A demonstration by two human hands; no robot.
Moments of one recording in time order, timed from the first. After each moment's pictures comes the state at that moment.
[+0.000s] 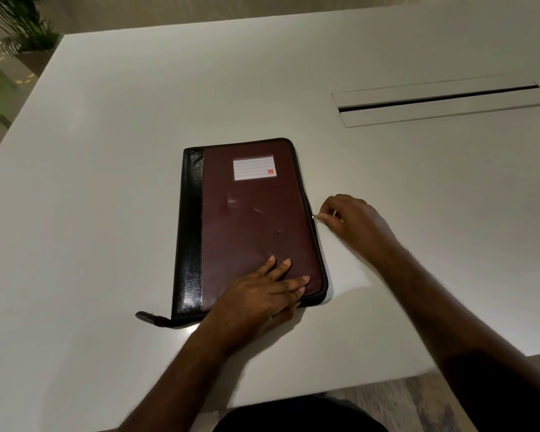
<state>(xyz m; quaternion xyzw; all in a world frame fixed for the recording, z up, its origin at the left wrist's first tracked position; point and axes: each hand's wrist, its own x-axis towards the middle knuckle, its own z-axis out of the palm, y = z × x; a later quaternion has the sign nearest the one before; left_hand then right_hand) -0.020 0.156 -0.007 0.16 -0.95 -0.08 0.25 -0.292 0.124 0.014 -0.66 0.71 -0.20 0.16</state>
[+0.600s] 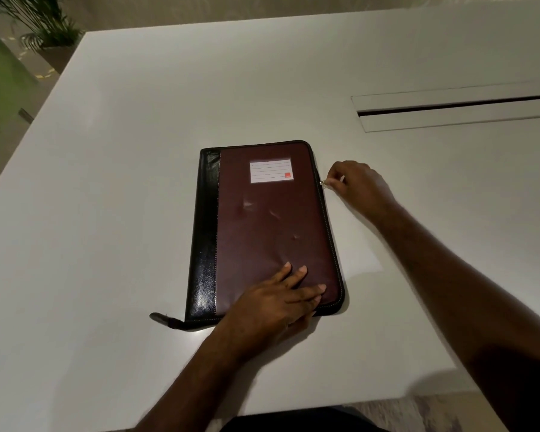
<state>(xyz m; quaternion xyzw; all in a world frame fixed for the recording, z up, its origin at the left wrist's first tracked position) -0.019 0.154 -0.014 0.17 -0.95 -0.09 0.26 -0.309 0.029 0.008 -0.65 0.72 -0.21 0.13</state>
